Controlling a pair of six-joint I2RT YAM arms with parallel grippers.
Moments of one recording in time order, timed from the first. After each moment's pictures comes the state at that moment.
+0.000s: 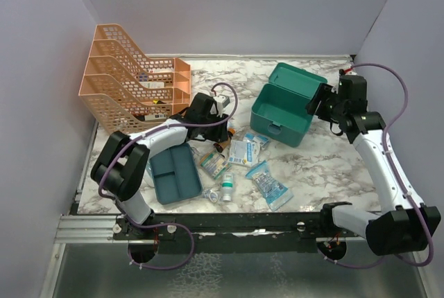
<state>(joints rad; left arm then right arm) -0.56 1.64 1.00 -0.16 0.29 -0.23 0.09 1.18 1.09 -0.59 0.05 0.38</state>
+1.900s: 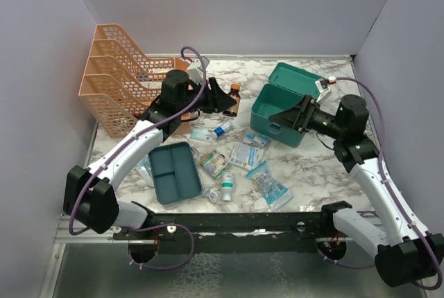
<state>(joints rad) -0.49 1.37 1.11 -0.07 0.43 -0.57 0.17 0.89 0.80 -0.13 -0.74 0.78</state>
